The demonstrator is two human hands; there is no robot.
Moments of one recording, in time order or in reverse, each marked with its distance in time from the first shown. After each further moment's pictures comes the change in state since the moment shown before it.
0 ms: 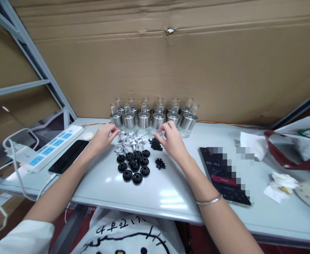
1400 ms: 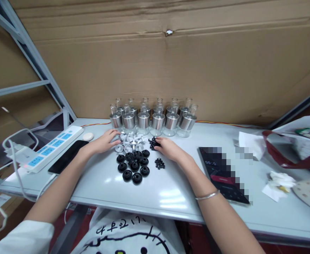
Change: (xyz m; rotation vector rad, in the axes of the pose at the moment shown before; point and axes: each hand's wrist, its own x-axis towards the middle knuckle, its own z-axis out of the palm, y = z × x) left_hand -0.008 -0.018 0.005 -0.100 -0.467 -0.096; right_hand -0.008 0.037 0.024 -0.121 -0.686 0.016
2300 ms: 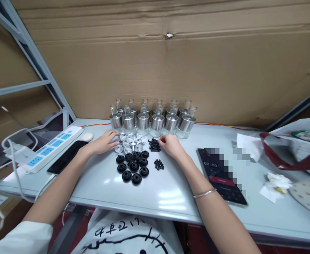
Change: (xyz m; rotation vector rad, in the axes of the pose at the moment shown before) left_hand 0.000 -0.004 0.001 0.046 -0.022 -0.006; right_hand 0.000 -0.008 -0.016 -0.019 0.143 0.318
